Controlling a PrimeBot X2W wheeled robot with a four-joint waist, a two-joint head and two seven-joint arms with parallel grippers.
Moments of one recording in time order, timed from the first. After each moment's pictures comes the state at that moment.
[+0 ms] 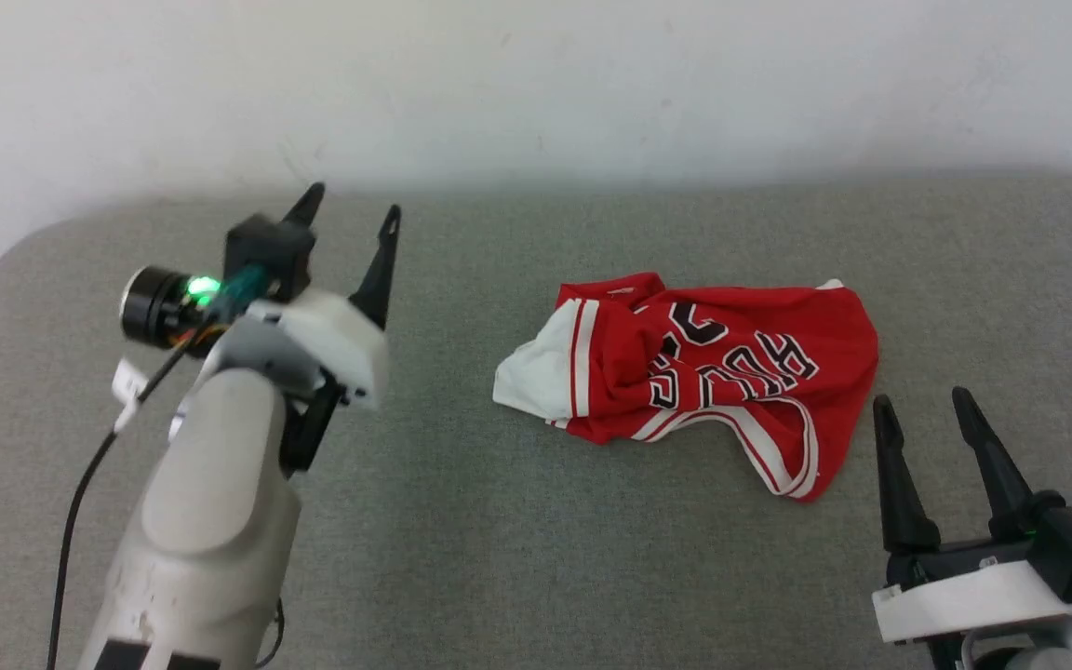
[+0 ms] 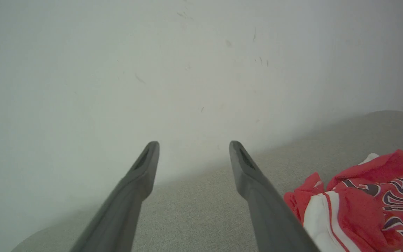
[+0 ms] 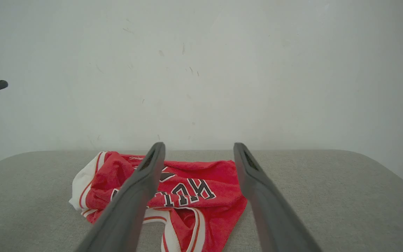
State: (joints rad) left arm -0.58 0.17 -0.16 0.47 -0.07 -0.12 -0.11; right arm 0.06 -0.05 -0.03 -0.01 0.13 0.13 -0.26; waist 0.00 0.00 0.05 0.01
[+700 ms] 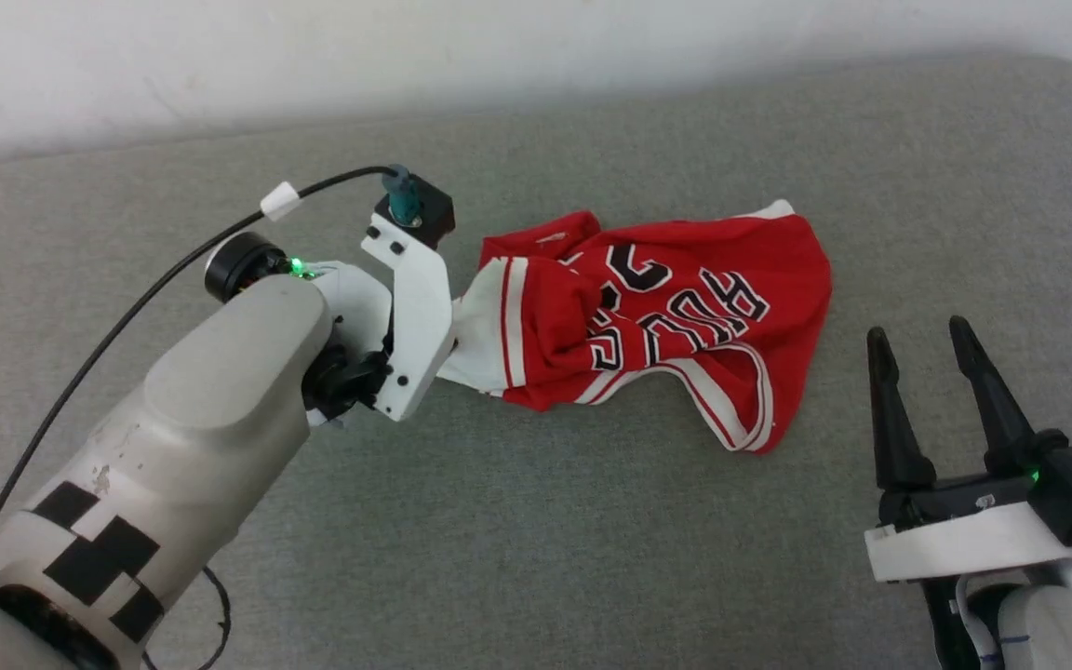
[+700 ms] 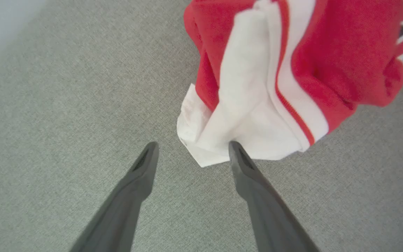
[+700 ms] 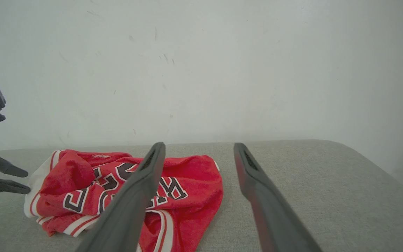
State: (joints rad) left arm -0.99 0.39 -1.00 0.62 -0.80 -0.12 0.66; right arm -0.05 -0.05 -0.02 -0.01 0.13 0.13 -0.26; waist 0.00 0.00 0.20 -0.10
